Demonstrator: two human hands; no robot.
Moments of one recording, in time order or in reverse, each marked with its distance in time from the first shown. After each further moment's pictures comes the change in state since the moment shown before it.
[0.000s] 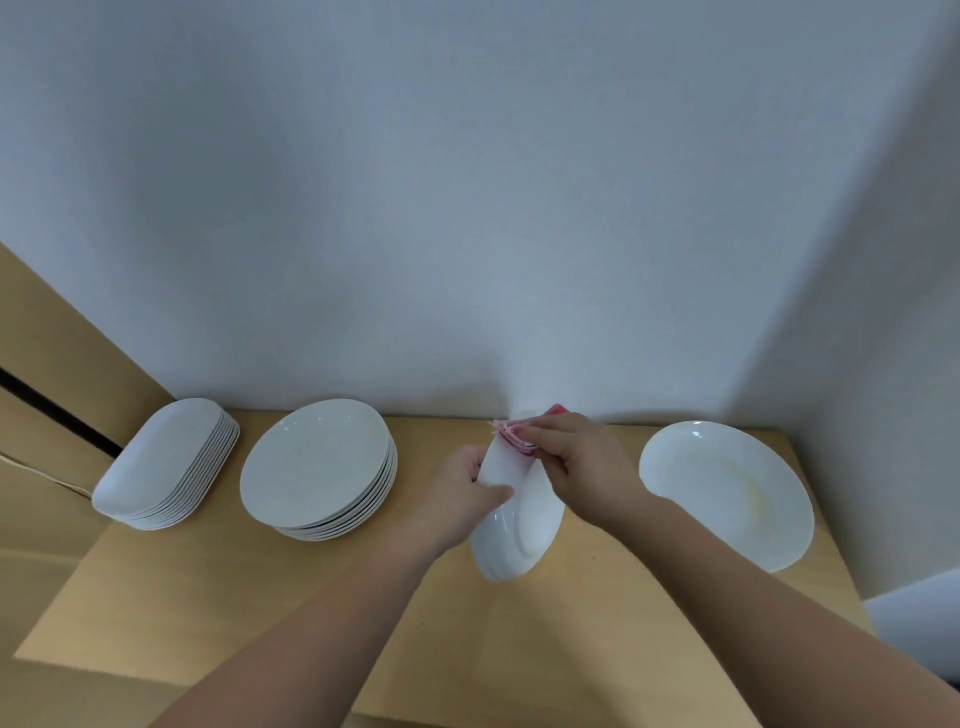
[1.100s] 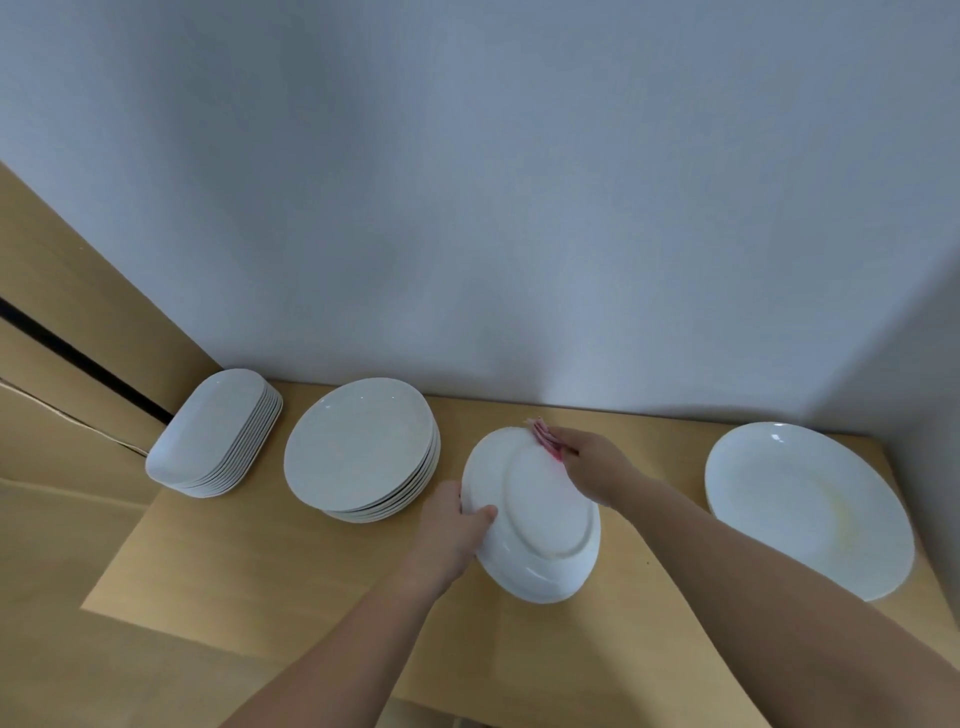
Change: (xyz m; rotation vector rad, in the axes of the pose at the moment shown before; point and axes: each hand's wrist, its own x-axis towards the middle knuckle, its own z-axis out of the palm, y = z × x) left_hand -0.009 -0.064 -0.024 -0.124 0.233 -0.348; right_hand 0.037 0.056 0.095 0.460 -0.359 0.638
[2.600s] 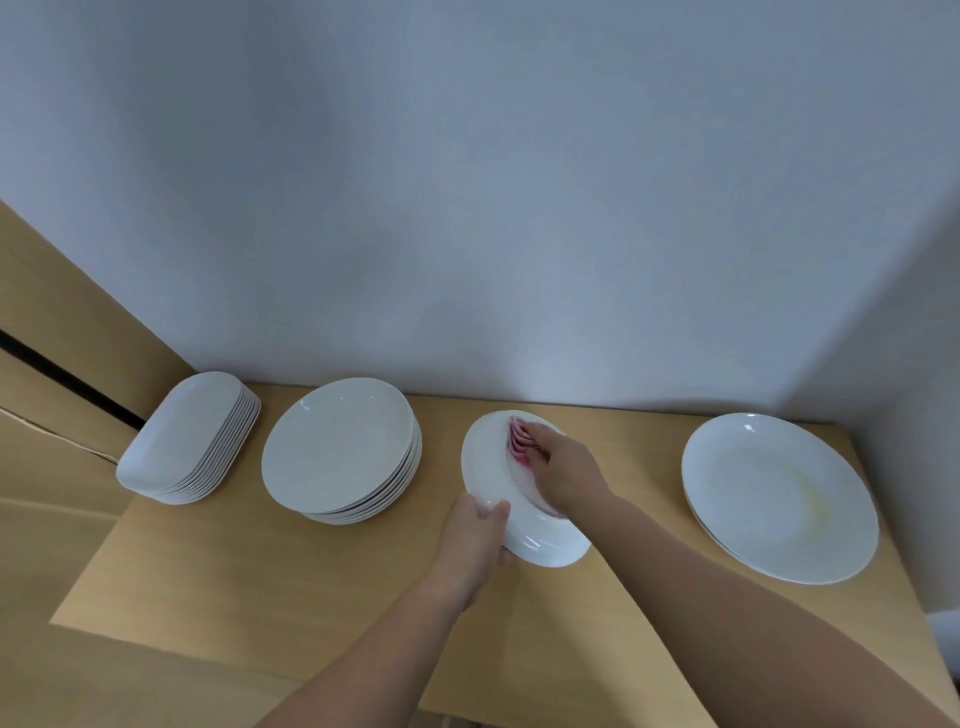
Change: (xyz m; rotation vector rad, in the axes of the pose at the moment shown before) left_hand 0.004 -0.013 0.047 -0.276 -0.077 -0.096; right_hand -0.026 -0.022 0.020 -0.134 0.186 -0.036
